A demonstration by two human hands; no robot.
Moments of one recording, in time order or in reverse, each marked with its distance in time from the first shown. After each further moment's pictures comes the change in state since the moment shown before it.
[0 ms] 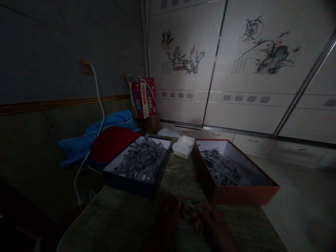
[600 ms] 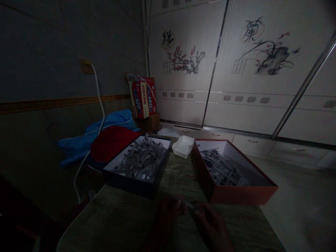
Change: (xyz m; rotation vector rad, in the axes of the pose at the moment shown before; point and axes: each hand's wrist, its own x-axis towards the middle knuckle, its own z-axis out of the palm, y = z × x) left_hand -0.001 0.005 0.001 -0.160 0.102 -0.045; right_hand -0.006 -0.008 -0.003 -0.504 0.052 -0.261
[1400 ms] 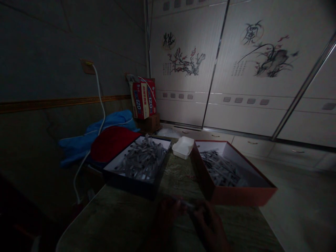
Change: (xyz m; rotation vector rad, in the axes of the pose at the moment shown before) left_hand 0.009 -0.009 -0.002 -0.072 0.052 -0.044; right_hand -0.001 0.002 0.001 -0.095 0.005 -0.087
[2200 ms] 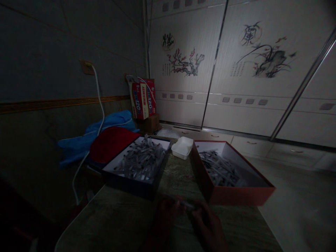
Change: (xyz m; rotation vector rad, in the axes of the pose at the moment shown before) left_hand -0.002 0.000 -0.001 -0.028 -0.020 -0.001; right_hand -0.001 -0.009 0.001 -0.055 0.007 0.024
